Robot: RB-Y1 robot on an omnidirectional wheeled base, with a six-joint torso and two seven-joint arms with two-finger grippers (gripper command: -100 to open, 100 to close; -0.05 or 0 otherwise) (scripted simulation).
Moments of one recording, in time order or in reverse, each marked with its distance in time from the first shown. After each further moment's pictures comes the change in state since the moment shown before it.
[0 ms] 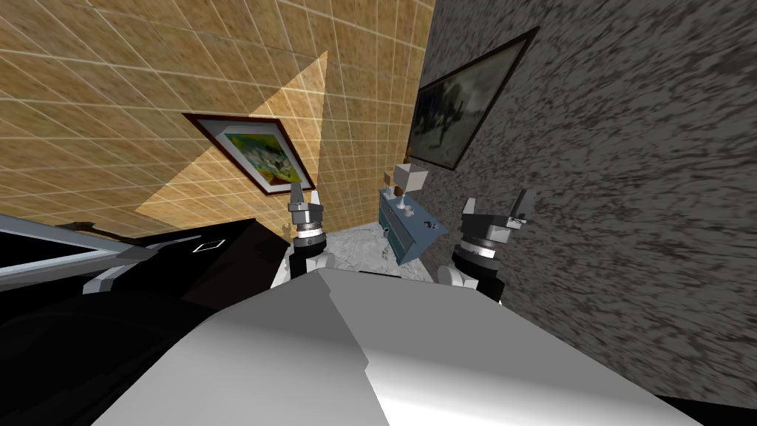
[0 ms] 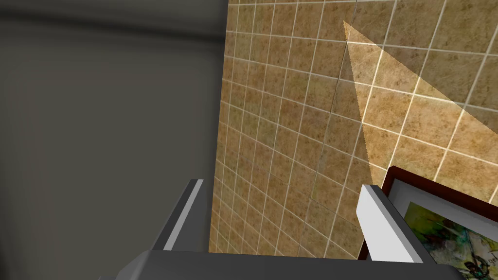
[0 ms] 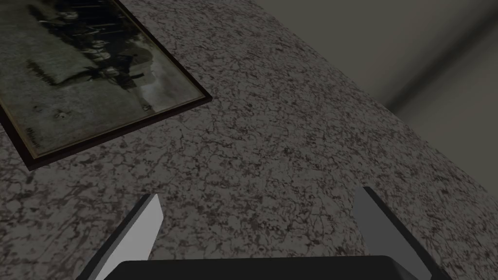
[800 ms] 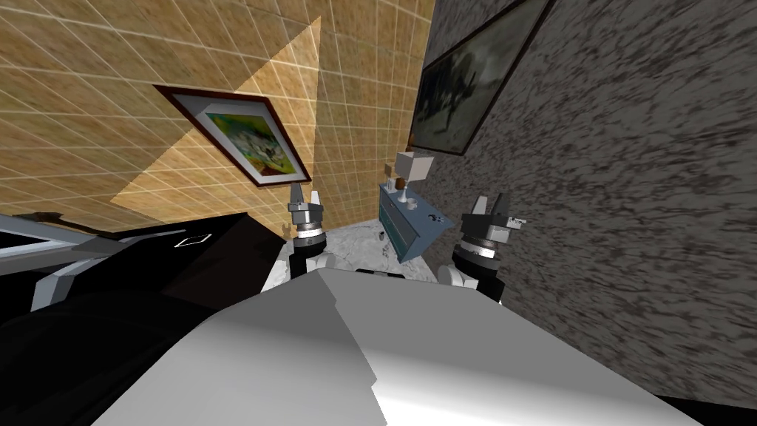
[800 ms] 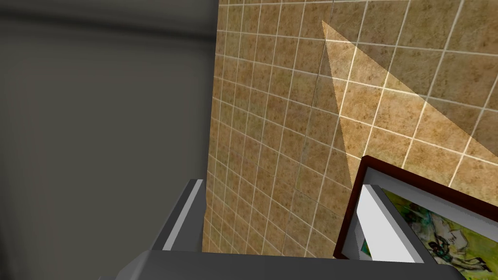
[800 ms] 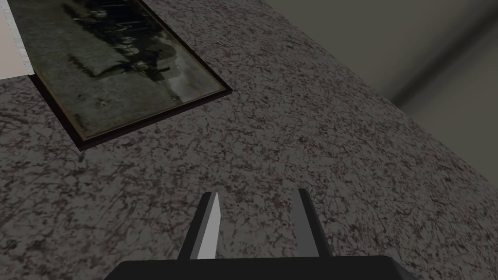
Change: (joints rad) left arm 0.000 0.000 0.000 0.000 0.000 0.000 0.000; right arm 0.000 0.000 0.000 0.000 0.000 0.000 0.000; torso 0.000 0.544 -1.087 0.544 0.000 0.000
